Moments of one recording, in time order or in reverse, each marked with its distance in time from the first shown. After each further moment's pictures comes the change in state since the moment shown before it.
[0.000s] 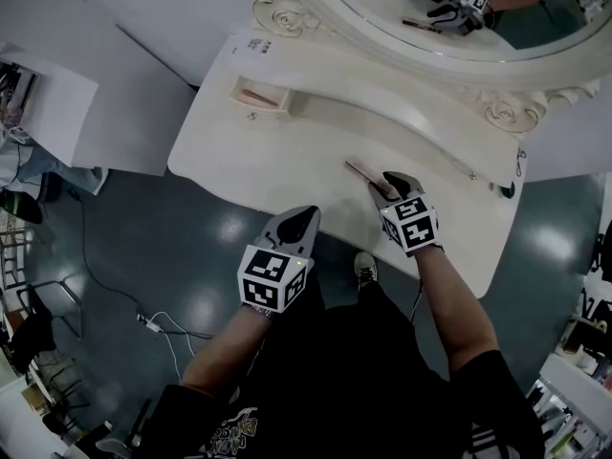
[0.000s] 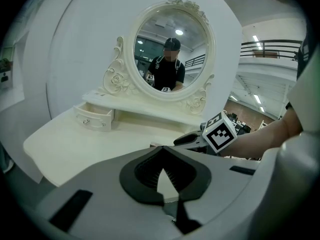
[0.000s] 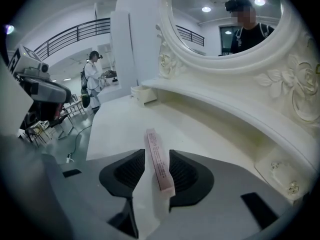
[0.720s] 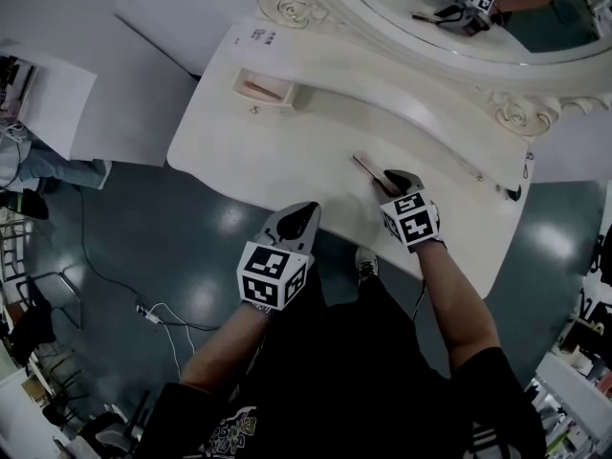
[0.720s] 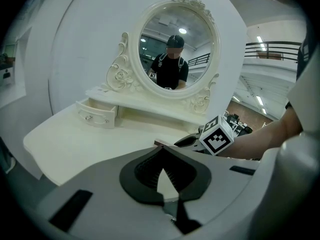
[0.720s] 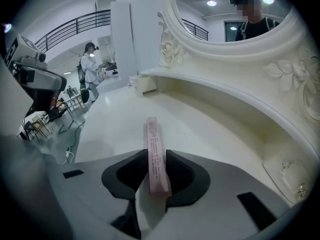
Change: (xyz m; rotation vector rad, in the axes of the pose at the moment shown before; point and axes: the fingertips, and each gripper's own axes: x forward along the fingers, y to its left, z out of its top) left arm 0.007 0.015 -0.005 -0.028 0.018 0.011; right arm 0.026 -0.005 -0.016 -0.028 0.083 0.000
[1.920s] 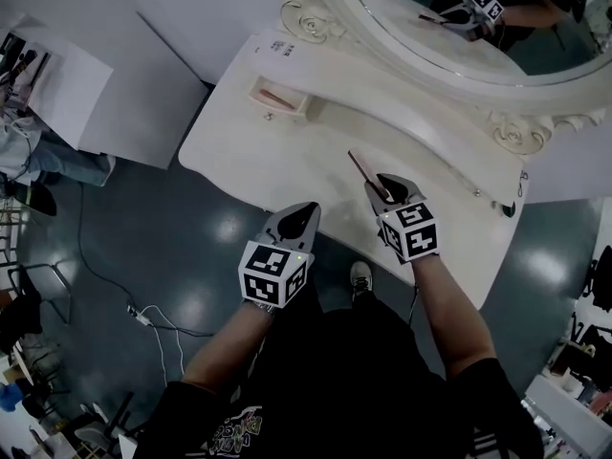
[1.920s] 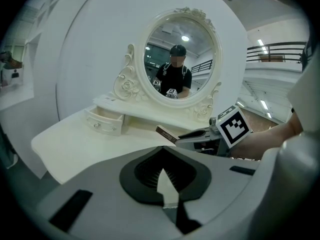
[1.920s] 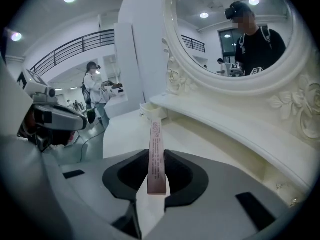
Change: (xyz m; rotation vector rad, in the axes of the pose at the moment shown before) left arm -0.018 0.007 0.016 -0.020 -0.086 0.052; right arm -0.044 0.037 0.076 0.036 -0.190 0.066
